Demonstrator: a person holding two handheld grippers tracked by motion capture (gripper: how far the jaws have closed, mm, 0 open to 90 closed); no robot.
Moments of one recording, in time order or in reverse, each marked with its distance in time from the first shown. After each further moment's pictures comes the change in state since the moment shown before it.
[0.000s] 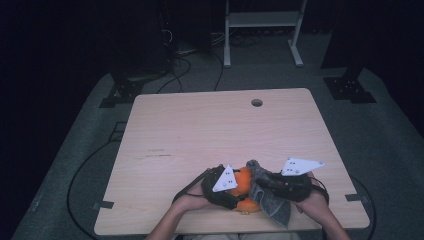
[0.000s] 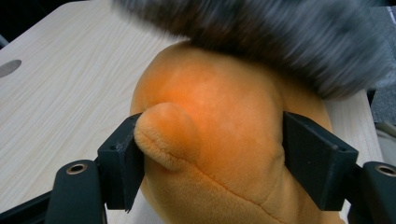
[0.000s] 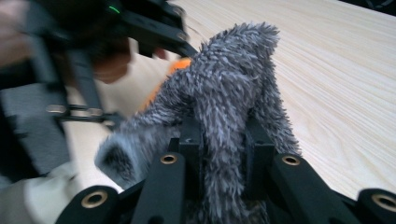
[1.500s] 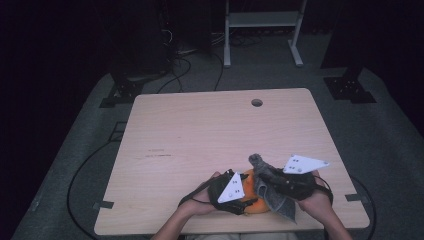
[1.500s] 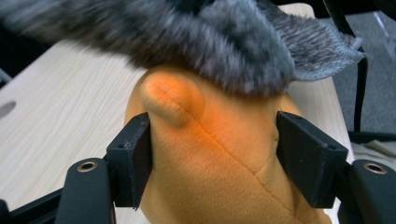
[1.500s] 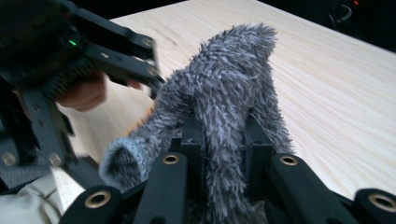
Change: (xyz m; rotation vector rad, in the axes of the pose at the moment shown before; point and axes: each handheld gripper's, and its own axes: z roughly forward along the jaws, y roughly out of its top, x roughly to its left) left arm -0.023 0.011 0.002 -0.068 -0.007 0.119; right arm 0.016 0.022 -0.013 -0.004 -0.092 -0.067
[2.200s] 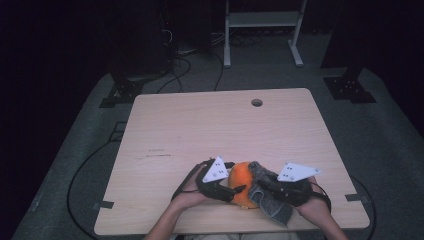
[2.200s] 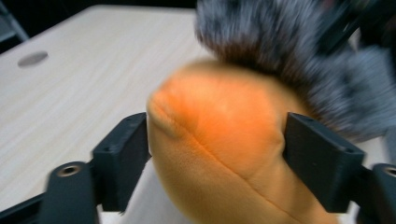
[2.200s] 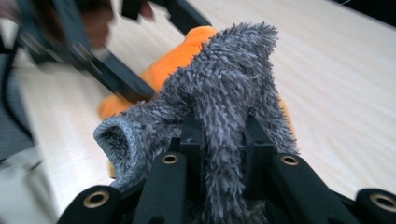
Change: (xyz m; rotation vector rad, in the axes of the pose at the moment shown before) left arm 0.043 -0.019 -0.026 -0.072 0.071 -0.266; right arm 0.006 -0.020 0.009 0.066 -0.050 -0.030
